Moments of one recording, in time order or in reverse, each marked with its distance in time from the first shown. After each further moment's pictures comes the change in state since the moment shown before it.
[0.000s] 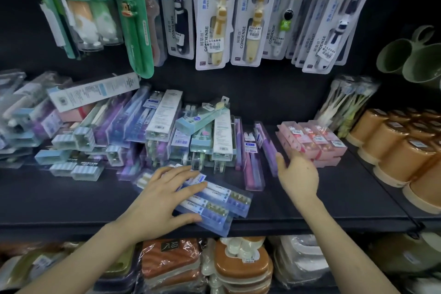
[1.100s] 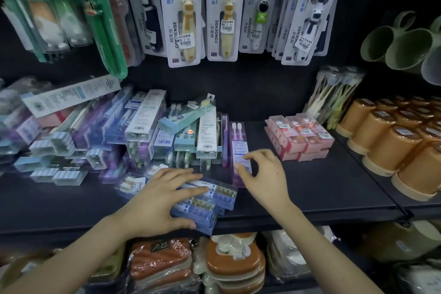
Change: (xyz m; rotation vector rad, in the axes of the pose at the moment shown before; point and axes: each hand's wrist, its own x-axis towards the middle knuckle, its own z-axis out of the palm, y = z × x) left_hand 0.020 0.011 0.005 -0.195 -0.112 0.057; right_hand -0.028 -0.012 0.002 0.269 -0.153 -0.206
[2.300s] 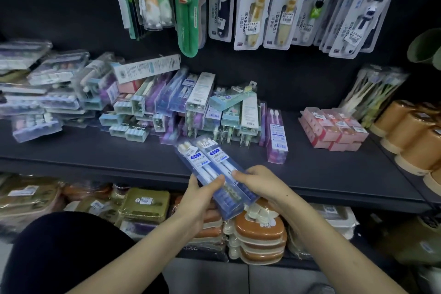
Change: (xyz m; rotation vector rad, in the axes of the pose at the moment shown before) left_hand -0.053 0.087 0.015 -1.661 0.496 -1.035; right_hand -0.061 -0.072 0.030 0.304 -0.657 0.368
